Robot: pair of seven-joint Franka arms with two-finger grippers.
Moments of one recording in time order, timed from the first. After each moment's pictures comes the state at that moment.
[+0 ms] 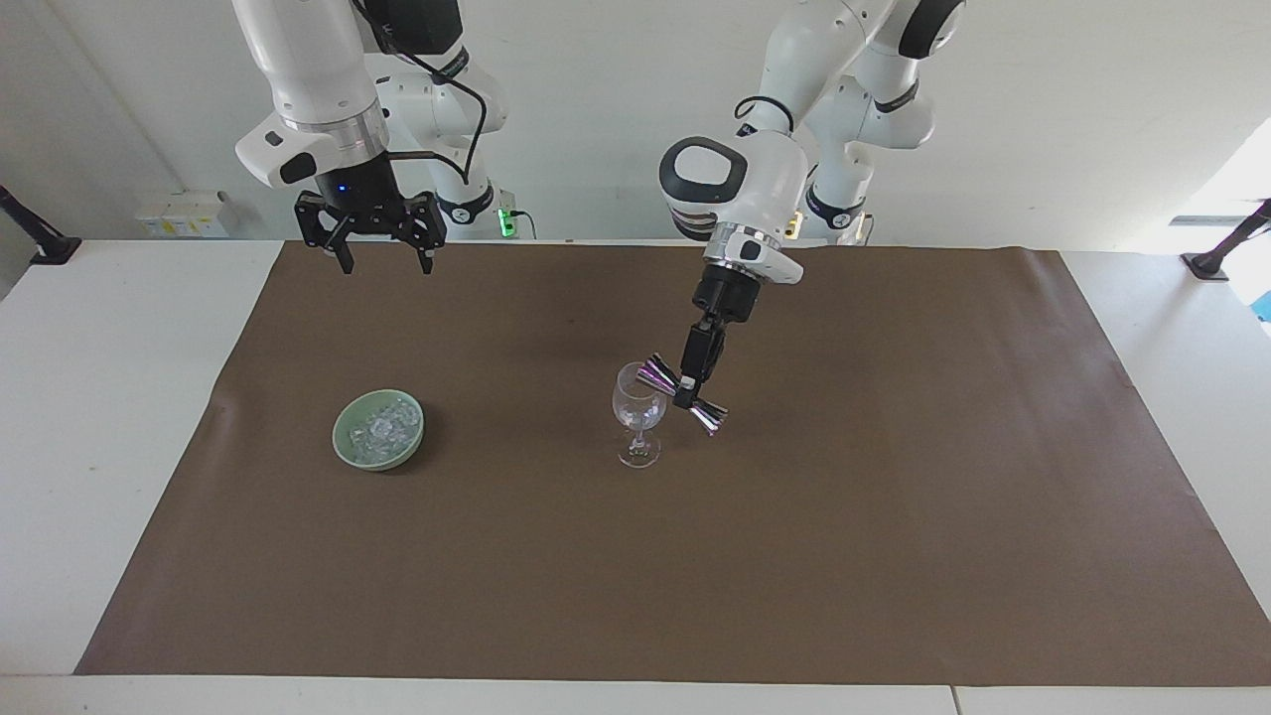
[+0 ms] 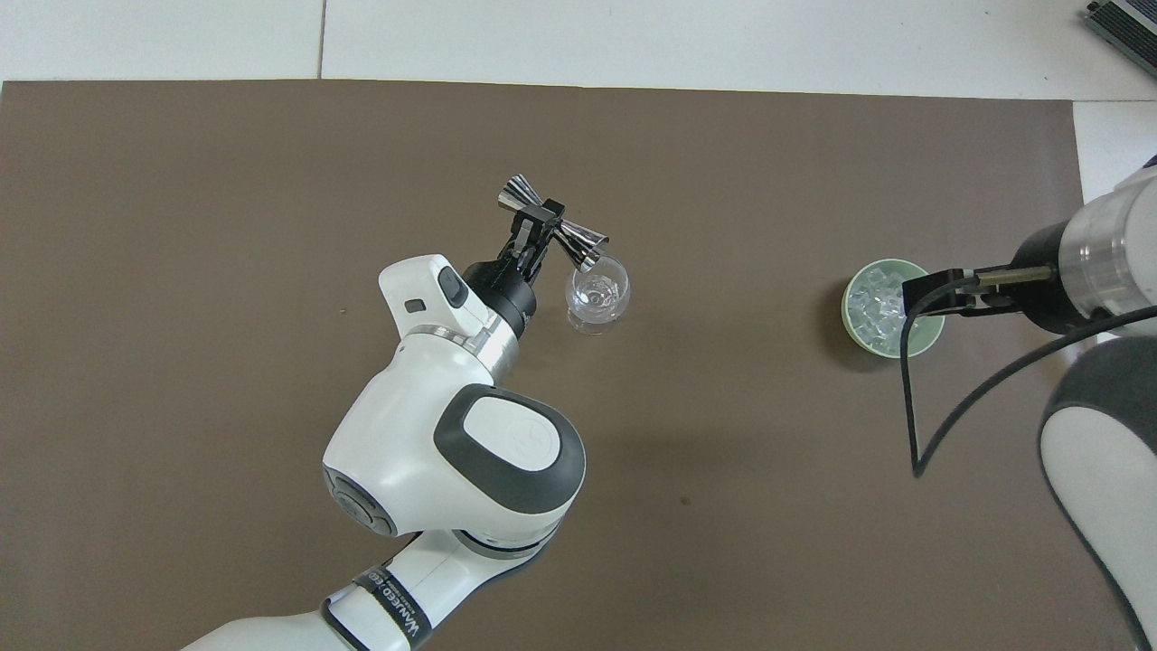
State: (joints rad) left arm -0.44 0.31 -0.41 -1.79 -1.61 3.48 0.01; right arm 0.00 -0.05 0.13 -1.64 -0.04 1.64 0.11
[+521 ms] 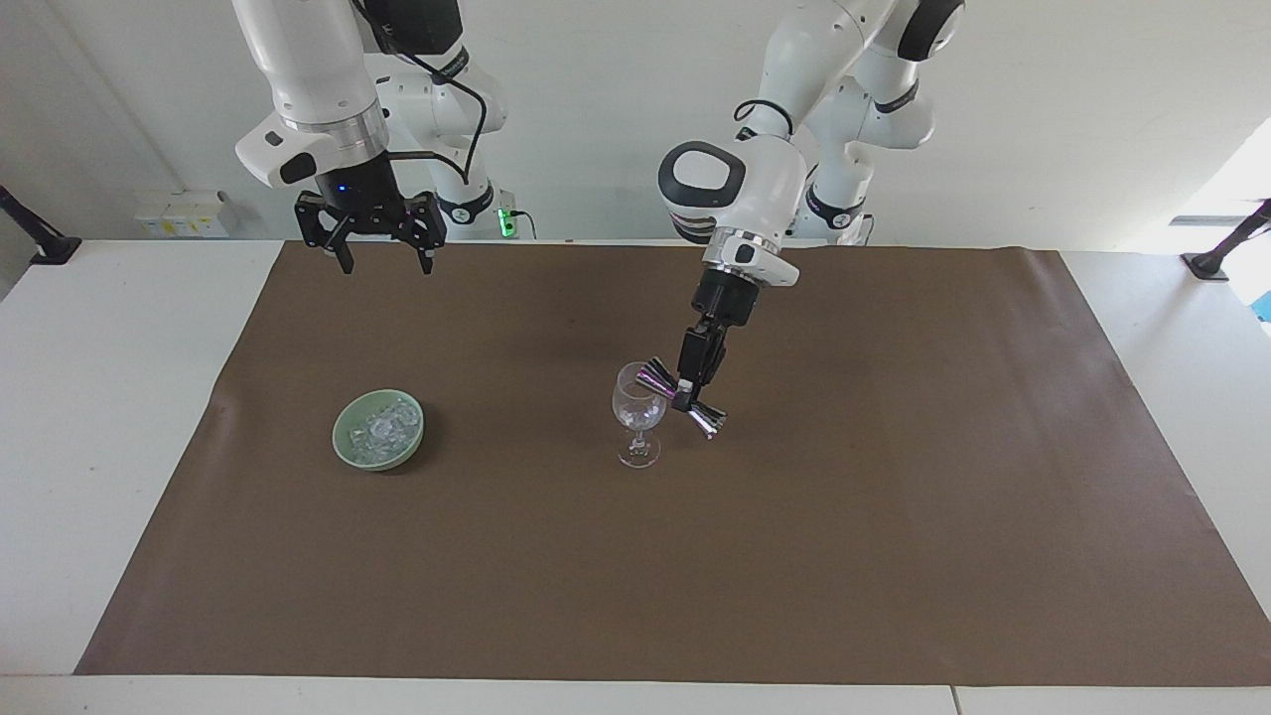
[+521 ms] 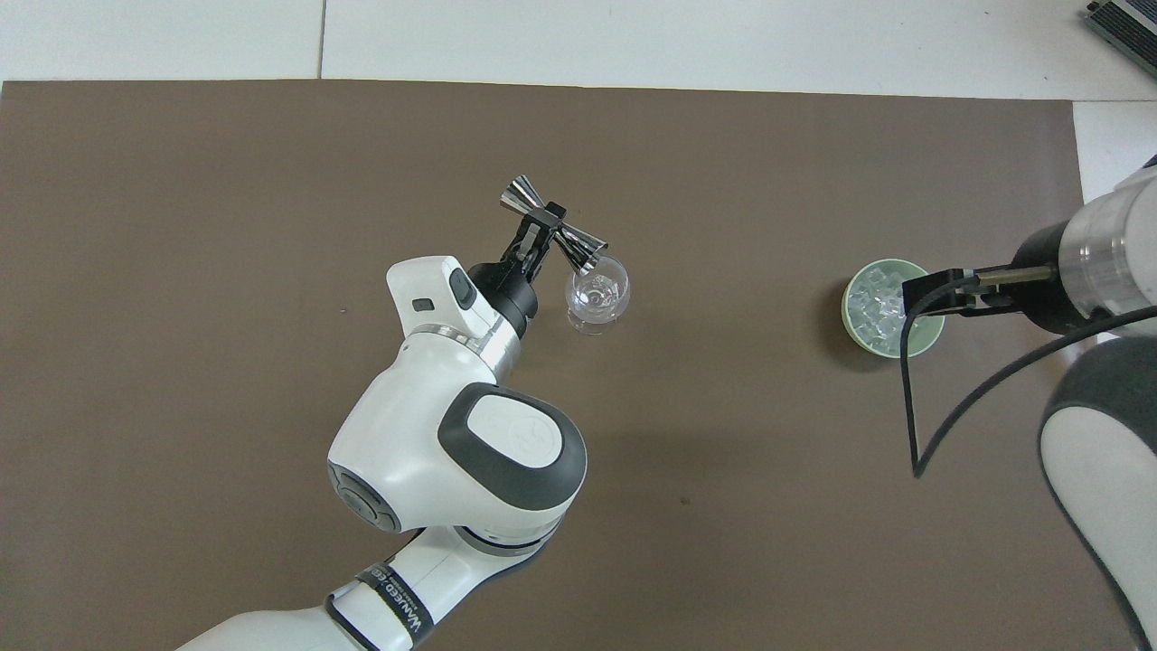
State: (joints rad) left arm -0.44 0.32 -0.41 -1.79 -1.61 3.48 0.08; right arm 0.00 -0.05 0.13 -1.64 -0.04 1.64 0.11
